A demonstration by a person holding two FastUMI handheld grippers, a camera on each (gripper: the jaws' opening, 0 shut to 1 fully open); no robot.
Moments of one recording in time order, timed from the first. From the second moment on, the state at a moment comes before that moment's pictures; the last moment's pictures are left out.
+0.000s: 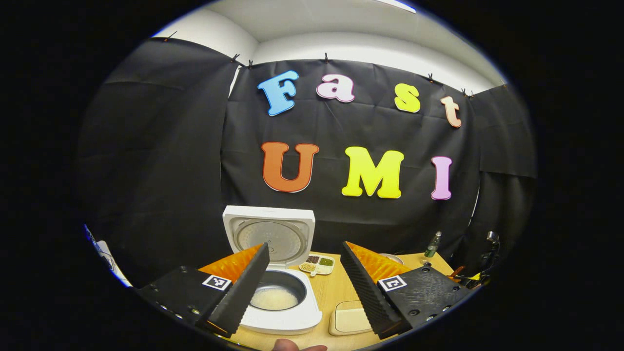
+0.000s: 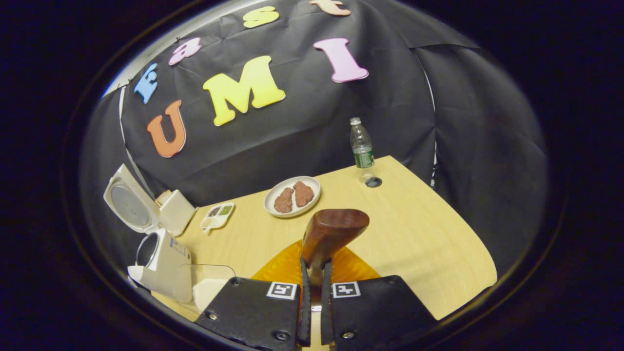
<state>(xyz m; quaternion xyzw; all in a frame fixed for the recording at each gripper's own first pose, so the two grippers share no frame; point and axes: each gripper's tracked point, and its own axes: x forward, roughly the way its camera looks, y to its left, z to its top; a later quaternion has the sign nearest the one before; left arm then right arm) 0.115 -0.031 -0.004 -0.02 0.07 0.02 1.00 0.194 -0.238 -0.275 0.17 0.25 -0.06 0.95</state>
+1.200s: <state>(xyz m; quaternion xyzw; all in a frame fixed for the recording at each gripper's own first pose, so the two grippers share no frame) 0.142 -0.028 0.013 -0.02 0.05 0.00 1.00 0.193 -0.266 -0.194 0.15 0.17 -0.08 0.97</state>
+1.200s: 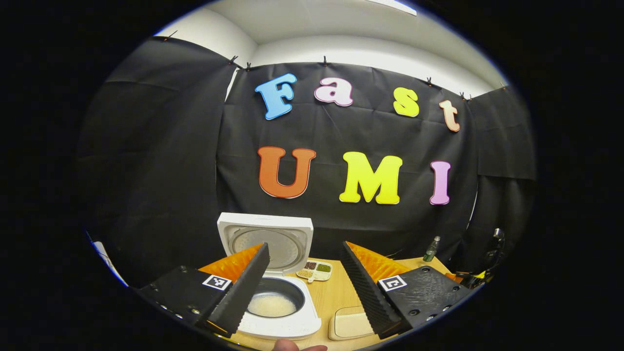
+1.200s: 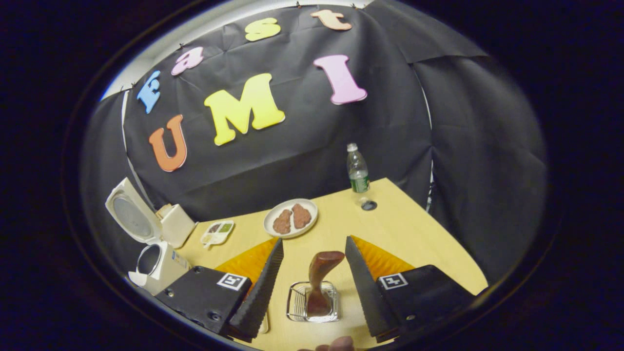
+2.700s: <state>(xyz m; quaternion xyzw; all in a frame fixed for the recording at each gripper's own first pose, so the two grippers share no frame) 0.362 0.072 -0.038 0.02 0.15 0.03 0.99 -0.011 -0.255 -0.089 0.07 0.11 -0.23 0.96</state>
